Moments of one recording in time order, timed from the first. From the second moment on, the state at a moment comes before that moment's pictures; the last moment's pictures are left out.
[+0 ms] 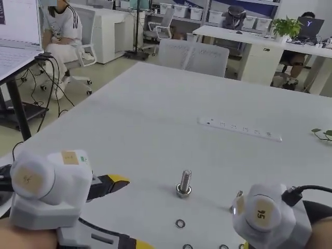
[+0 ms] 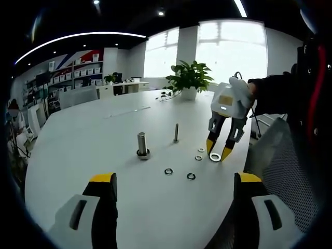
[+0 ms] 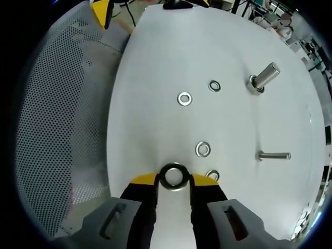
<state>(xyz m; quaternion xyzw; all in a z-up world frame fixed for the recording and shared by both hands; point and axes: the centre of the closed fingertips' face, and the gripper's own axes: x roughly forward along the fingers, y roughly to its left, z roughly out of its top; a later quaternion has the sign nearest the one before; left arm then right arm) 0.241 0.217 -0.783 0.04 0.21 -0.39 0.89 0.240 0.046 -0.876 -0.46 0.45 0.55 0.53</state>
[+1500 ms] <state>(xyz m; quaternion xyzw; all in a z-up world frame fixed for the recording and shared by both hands) 0.242 0.220 -0.785 0.04 0.21 -0.39 0.90 0.287 0.094 -0.816 -0.50 0.40 0.56 0.53</state>
